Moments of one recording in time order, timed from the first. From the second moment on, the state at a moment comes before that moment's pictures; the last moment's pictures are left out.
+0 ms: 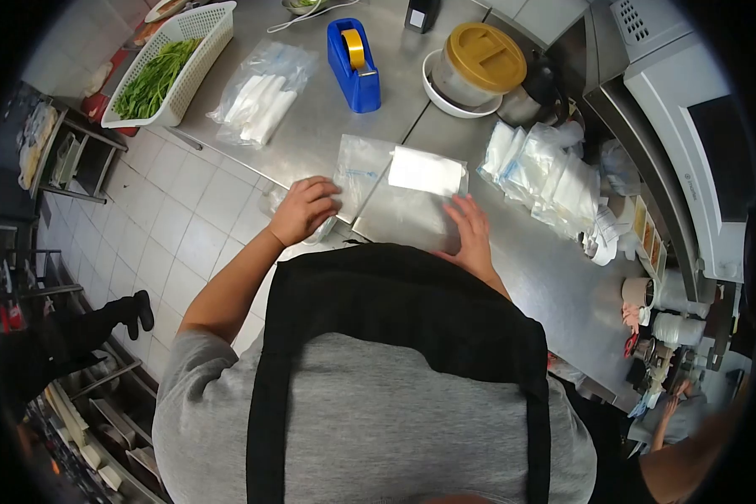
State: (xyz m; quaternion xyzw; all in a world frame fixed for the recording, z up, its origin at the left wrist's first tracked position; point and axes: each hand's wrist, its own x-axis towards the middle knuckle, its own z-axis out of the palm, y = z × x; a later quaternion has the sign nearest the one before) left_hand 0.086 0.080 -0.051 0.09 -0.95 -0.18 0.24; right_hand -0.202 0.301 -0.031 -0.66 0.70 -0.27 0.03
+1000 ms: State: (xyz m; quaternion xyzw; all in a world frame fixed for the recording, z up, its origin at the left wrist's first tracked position) left_hand 0.005 0.052 -0.071 0.41 -0.85 -0.18 0.29; right_hand -0.233 0.218 -0.073 -0.36 0.88 -0.31 -0.03
